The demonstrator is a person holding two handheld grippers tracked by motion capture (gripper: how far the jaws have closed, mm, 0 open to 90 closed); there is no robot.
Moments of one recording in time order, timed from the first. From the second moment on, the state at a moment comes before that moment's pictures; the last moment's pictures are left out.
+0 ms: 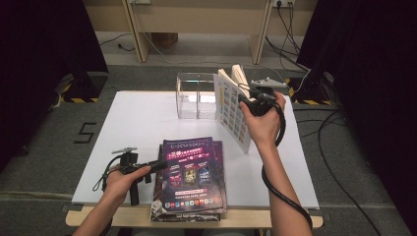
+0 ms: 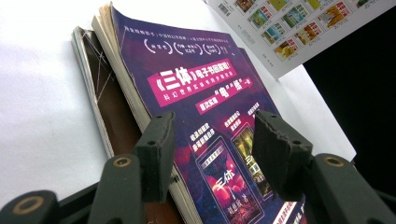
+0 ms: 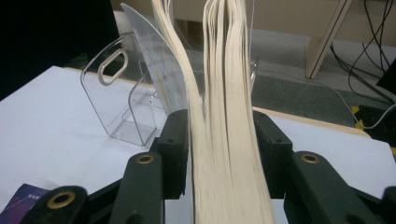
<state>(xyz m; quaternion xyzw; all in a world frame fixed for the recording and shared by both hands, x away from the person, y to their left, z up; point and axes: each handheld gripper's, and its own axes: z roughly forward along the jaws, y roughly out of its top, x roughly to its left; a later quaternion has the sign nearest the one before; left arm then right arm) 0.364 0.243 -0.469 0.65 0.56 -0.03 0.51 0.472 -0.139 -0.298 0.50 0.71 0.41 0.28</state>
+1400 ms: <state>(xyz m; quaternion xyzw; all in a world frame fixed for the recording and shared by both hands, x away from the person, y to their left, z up) 0.367 0.248 -0.469 0.65 0.57 -0.03 0.51 0.532 -0.117 -0.281 0.56 0.67 0.40 0.29</state>
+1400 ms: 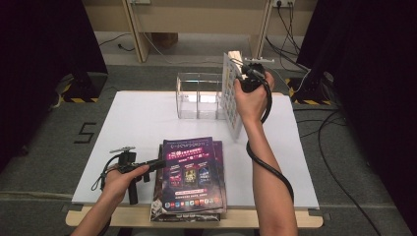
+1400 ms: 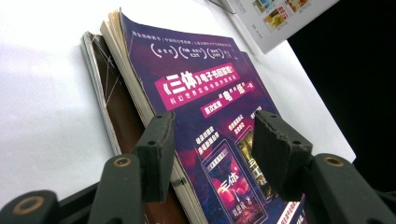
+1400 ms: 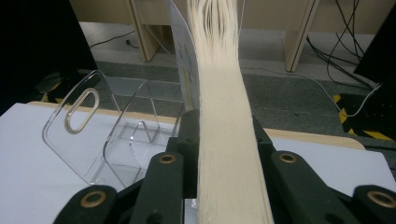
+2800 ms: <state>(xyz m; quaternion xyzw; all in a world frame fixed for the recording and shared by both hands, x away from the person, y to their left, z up) 0.365 0.243 -0.472 0.65 0.56 -0.03 0.51 0.509 -0.145 -0.297 0.56 0.67 0.40 0.28</state>
